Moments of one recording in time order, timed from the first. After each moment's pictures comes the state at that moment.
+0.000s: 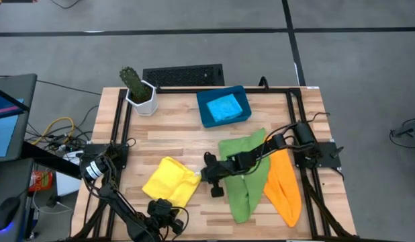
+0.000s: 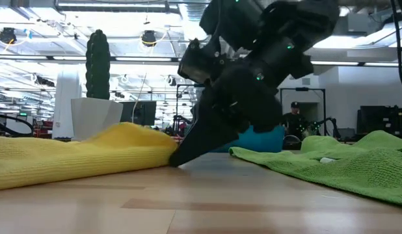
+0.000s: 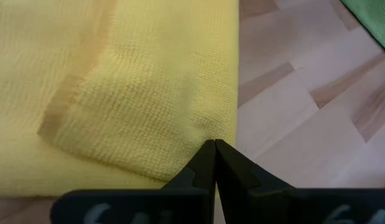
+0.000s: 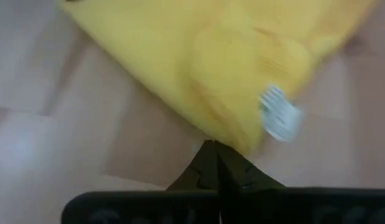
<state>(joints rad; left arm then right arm) -0.96 2.13 1.34 -0.72 -0.72 -2.10 0.23 2.09 1.13 0.15 0.00 -0.01</state>
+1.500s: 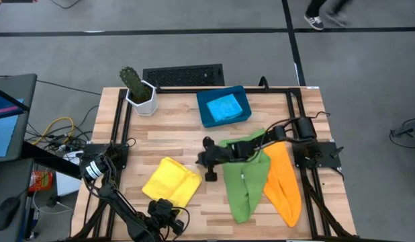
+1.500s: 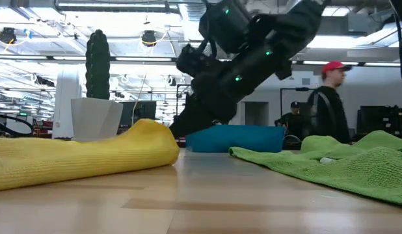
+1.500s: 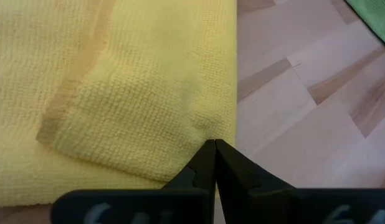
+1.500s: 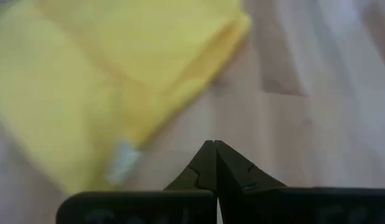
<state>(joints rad) -0.96 2.13 1.34 -0.71 -0.70 -2.08 0.12 2.05 1.12 0.24 0.06 -0.08</state>
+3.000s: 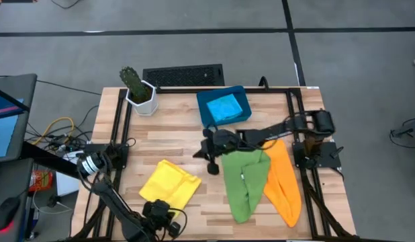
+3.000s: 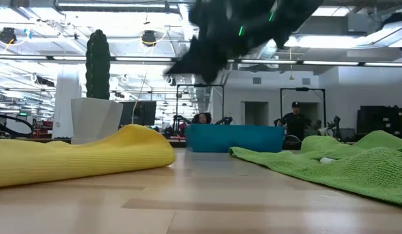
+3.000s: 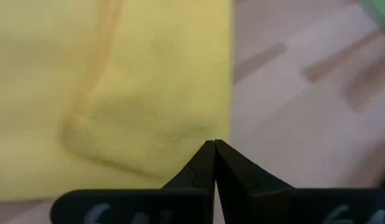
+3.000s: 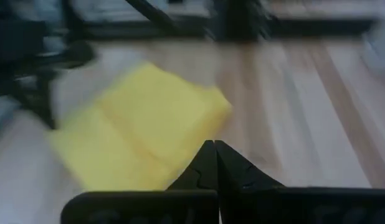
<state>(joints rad) -0.96 2.06 1.38 -0.81 -0.64 -2.06 0.06 1.83 1.11 0.23 -0.11 -0.02</state>
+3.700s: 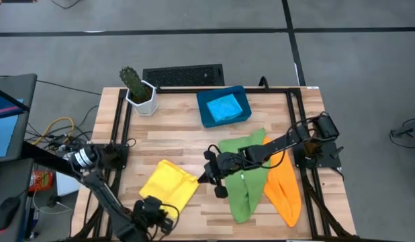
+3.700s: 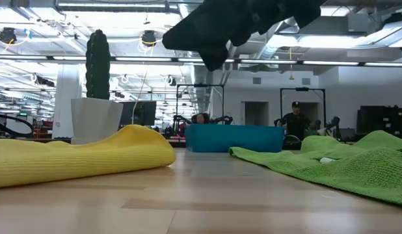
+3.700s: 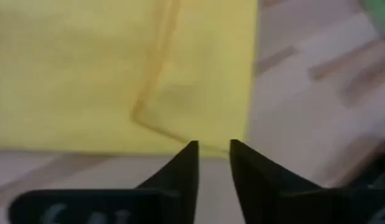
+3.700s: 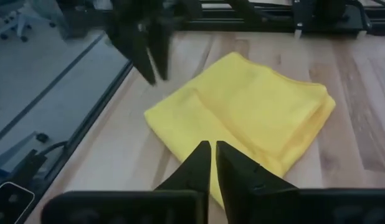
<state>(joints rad) -1.01 1.94 1.34 -0.93 -0.56 -2.17 0.27 1.82 1.11 0.22 -0.10 0.05</state>
